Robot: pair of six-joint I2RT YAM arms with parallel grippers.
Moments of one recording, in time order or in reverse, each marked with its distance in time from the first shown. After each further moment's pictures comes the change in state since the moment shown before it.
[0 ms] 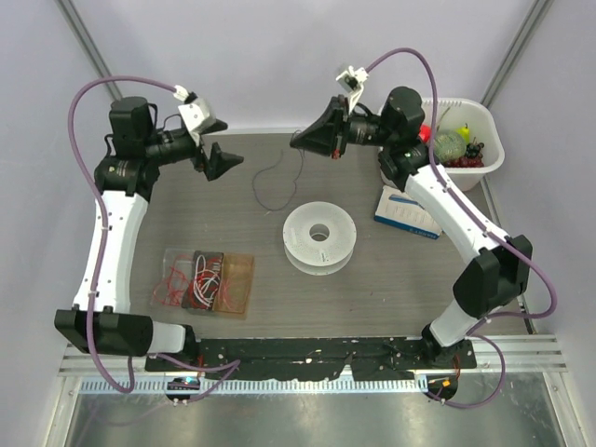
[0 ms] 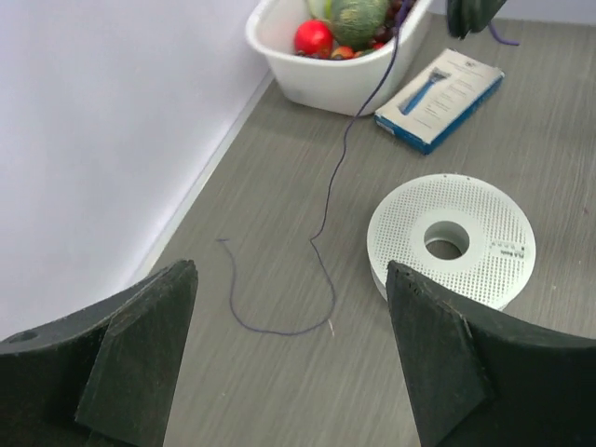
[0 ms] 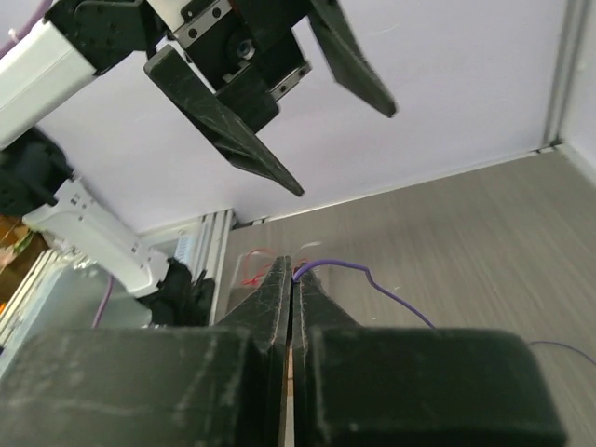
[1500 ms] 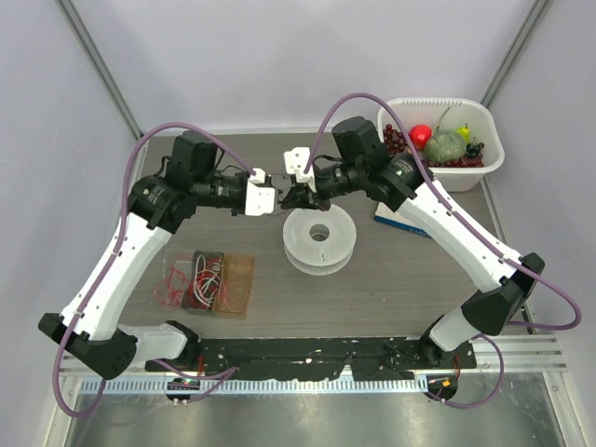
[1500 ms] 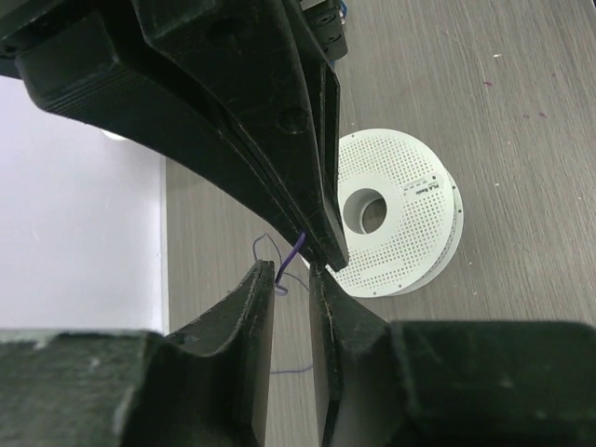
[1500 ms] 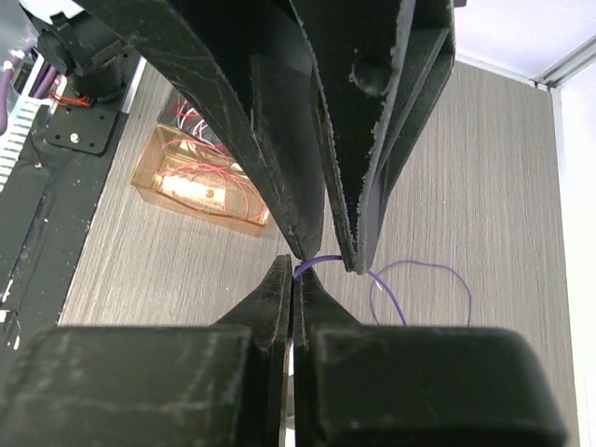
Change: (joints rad) left arm -0.493 -0.120 -0.050 -0.330 -0.205 0.604; right arm 0.314 -0.099 0.146 -1.068 0.265 -1.214
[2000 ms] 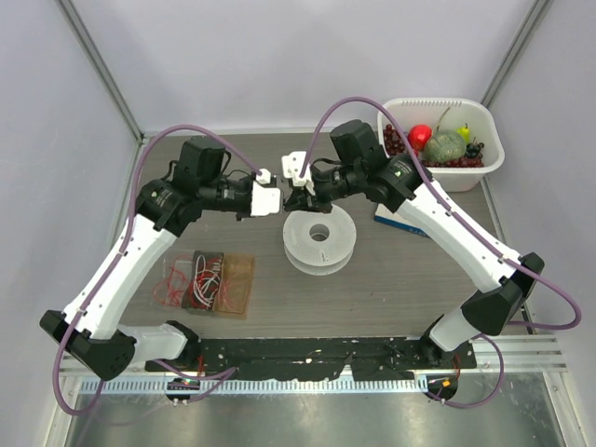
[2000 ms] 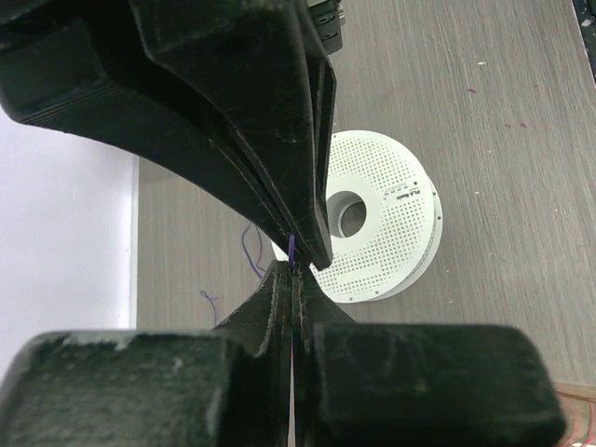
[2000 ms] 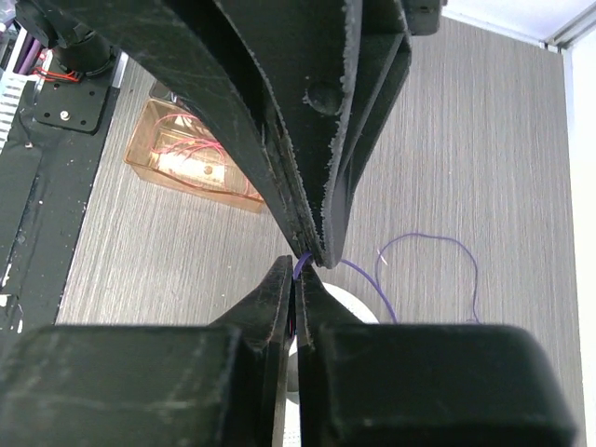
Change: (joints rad) left arm -0.028 -0.004 -0.063 0.045 -0.016 -0.066; right arm 0.013 -0.001 -0.003 -0.050 0.059 -0.026
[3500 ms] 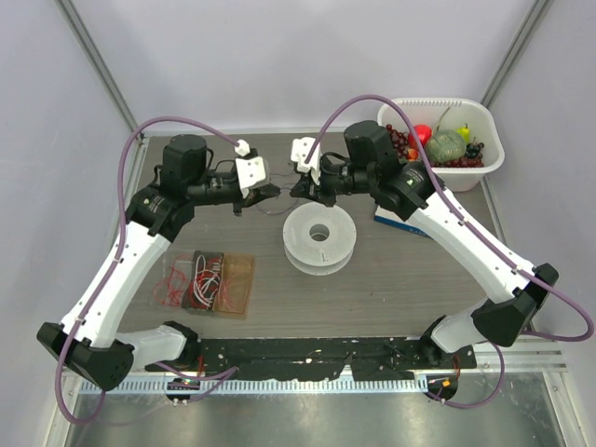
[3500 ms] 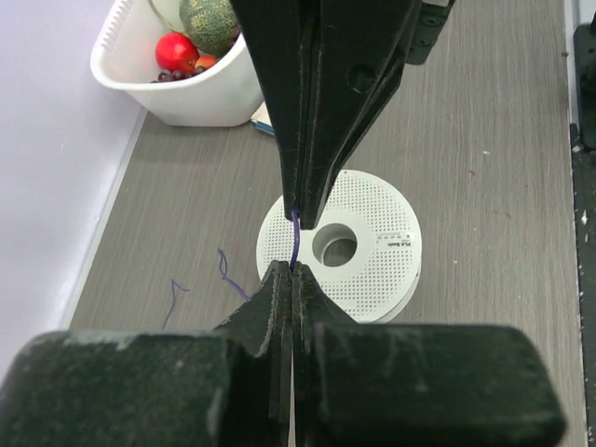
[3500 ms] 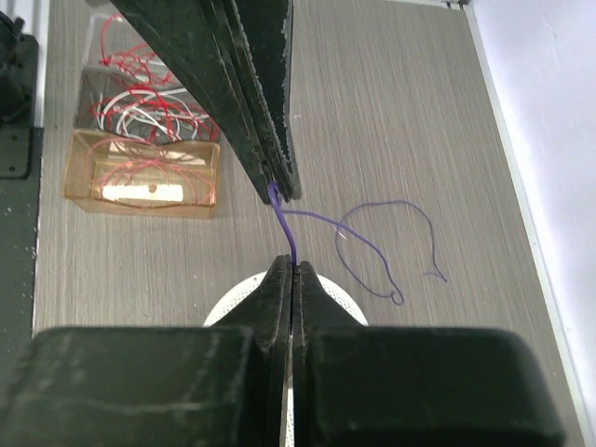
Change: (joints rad) left arm 0.089 -0.059 -0.096 0.223 0.028 -0.377; right arm -0.010 -0.082 -0.079 0.139 0.196 0.173
